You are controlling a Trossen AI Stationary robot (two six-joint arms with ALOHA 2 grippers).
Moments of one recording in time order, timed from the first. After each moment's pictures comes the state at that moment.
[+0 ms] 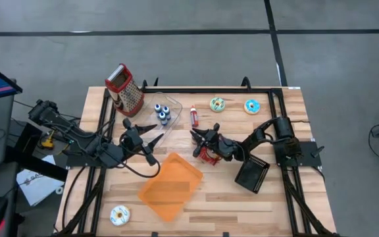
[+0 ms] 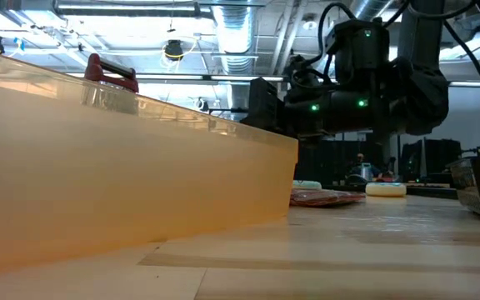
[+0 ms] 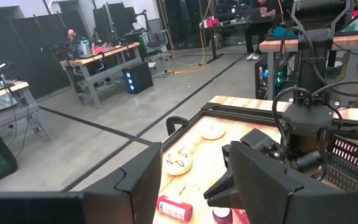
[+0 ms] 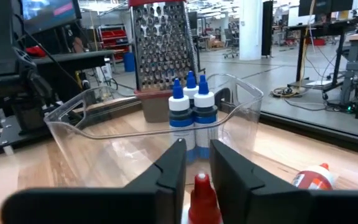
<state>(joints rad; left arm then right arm) -0.54 1.11 0.91 -0.03 -1.21 -0.06 0.09 2.08 0.70 1.39 0.73 0.13</state>
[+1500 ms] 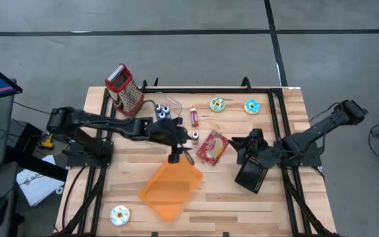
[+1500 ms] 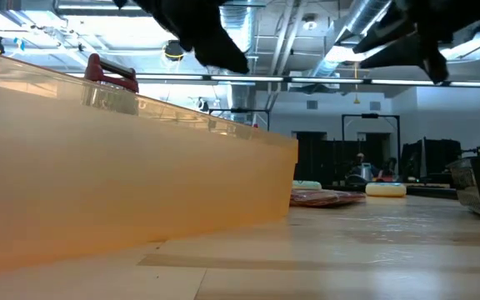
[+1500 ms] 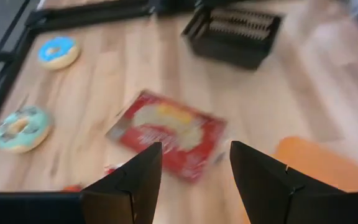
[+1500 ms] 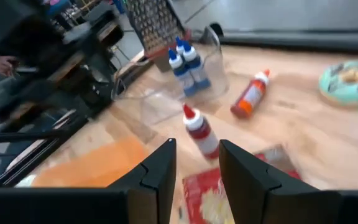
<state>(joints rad) -0.02 1.51 1.09 -0.21 -0.06 0.14 0.51 0.99 0.60 -0.21 0.94 1.02</state>
